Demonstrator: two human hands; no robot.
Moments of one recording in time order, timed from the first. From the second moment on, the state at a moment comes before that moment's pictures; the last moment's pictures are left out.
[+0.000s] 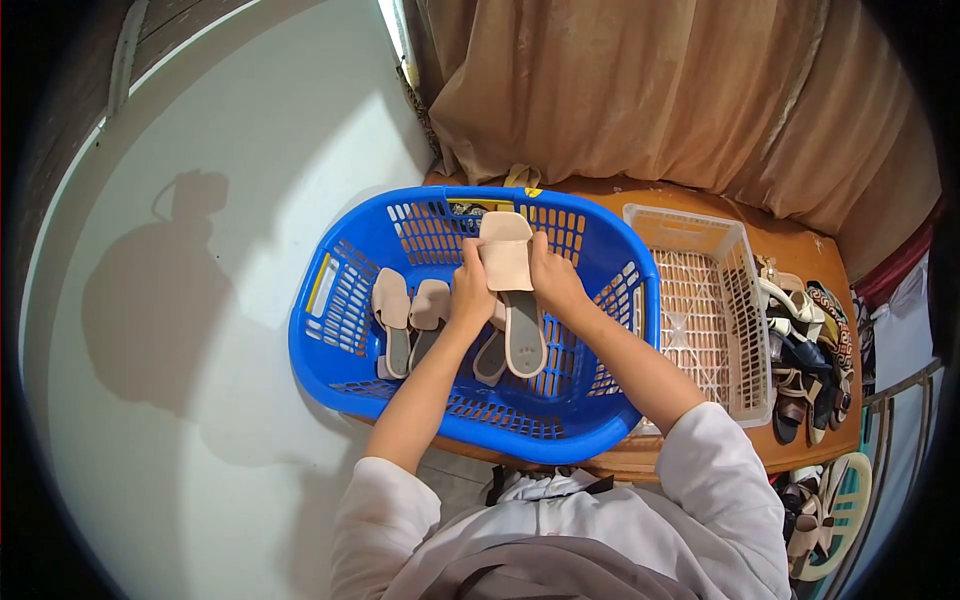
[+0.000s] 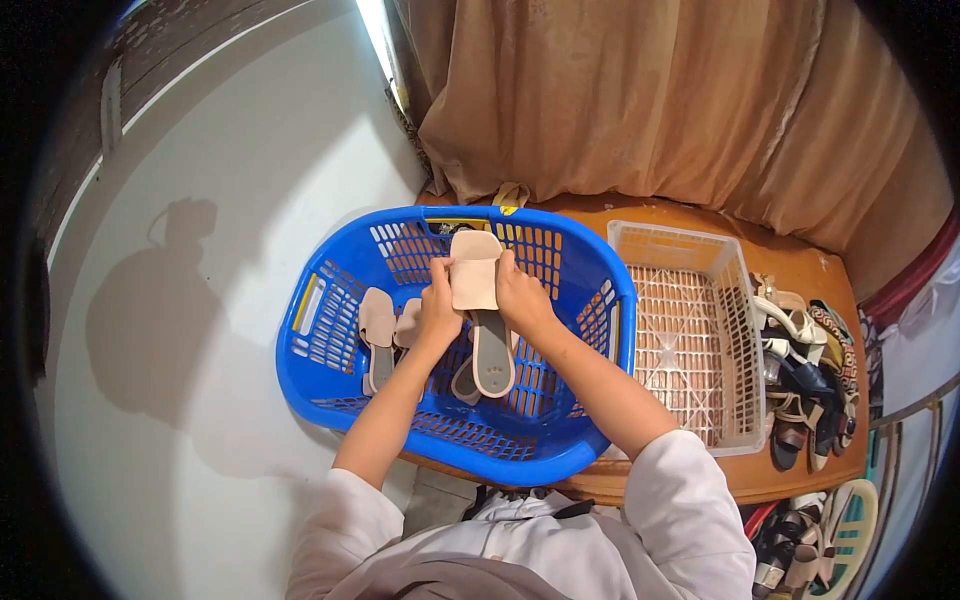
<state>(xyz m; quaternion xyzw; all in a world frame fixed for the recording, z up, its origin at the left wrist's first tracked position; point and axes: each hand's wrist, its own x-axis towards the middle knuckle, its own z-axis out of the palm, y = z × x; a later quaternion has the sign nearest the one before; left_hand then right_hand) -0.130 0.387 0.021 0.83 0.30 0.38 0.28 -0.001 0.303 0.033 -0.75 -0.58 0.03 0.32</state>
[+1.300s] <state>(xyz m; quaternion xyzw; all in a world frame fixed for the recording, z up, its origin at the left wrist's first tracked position) -0.145 0.359 0.038 0.83 0.41 0.14 0.35 0.037 0.305 0.007 -0.69 -0.59 0.28 0.30</state>
